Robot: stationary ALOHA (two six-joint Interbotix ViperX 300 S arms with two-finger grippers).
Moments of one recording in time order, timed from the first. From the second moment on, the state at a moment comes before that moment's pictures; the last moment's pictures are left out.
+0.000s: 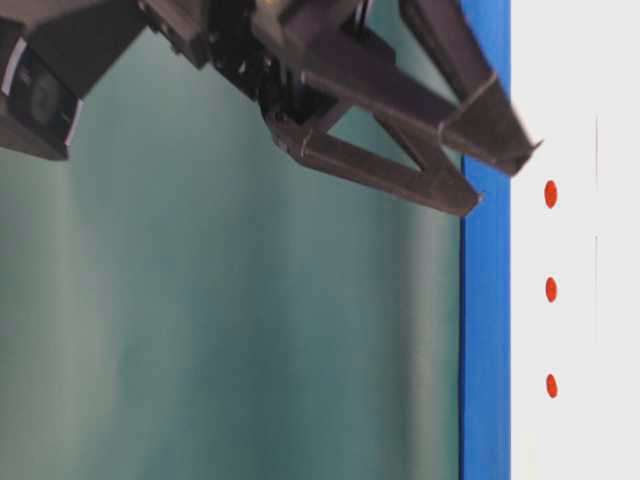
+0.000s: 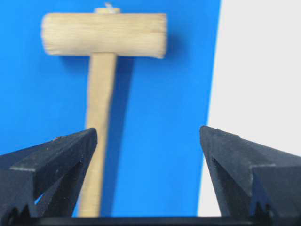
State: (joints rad) left arm 0.09 -0.81 1.17 -0.01 -0.08 0.01; right arm 0.15 -0.09 0.62 0.05 0.13 0.19
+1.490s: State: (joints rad) left arm 0.02 -1.22 1.33 -0.01 0.11 0.03; right arm -0.05 -1.13 1.38 -0.07 -0.01 0.20
